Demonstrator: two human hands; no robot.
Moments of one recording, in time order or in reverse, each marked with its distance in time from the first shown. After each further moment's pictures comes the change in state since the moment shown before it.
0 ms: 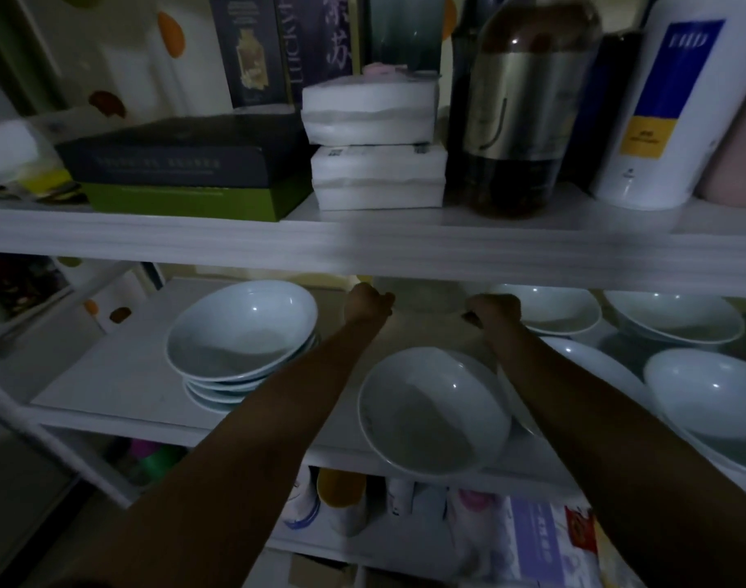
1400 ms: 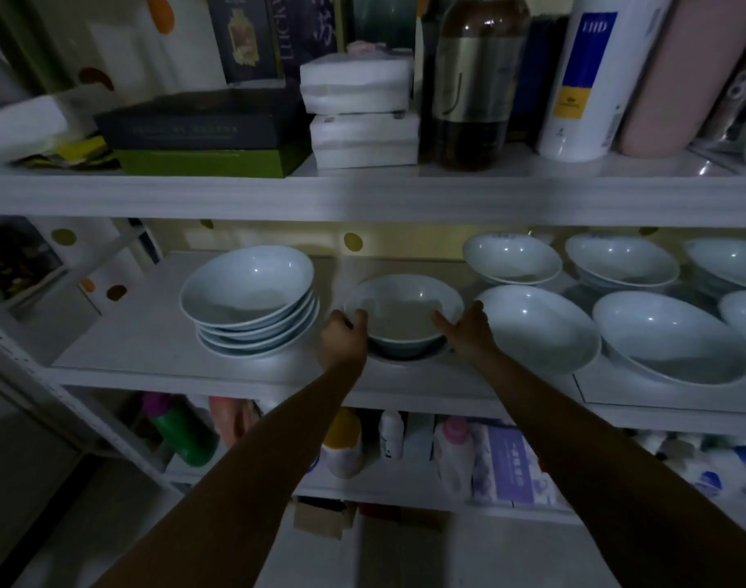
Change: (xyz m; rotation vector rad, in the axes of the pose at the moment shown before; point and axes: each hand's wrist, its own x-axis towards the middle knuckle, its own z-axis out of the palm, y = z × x) left_hand -0.140 -0.065 -0.017 0.109 0.190 0.004; right_hand -0.089 0.078 -0.045 -0.630 -0.095 -0.282
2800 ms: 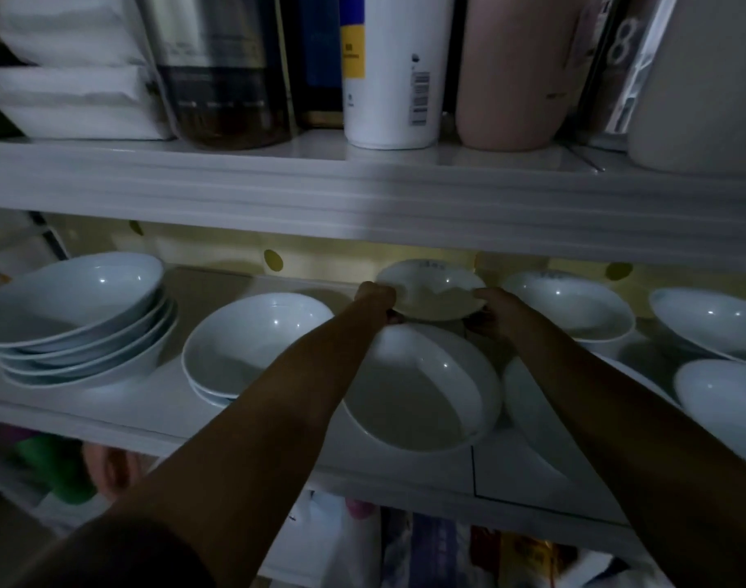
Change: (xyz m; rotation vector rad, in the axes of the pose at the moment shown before) left_hand 0.052 0.186 0.217 -0.546 -0.392 -0.335; right_hand 0.193 0.070 -0.178 0.662 -0.212 0.287
